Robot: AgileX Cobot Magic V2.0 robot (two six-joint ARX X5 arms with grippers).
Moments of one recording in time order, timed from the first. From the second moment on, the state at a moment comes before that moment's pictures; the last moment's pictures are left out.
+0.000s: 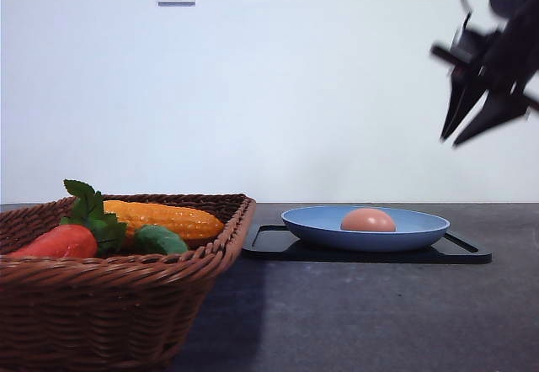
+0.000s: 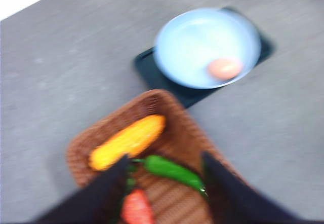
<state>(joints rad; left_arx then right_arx) -0.93 1.15 1.36 -0.95 -0.39 -0.12 -0.02 1.72 1.50 -0.77 -0.49 0.15</state>
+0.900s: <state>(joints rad) -0.53 0.90 0.92 -0.62 -0.22 -0.02 0.58 1.02 1.01 -0.63 0.14 0.06</state>
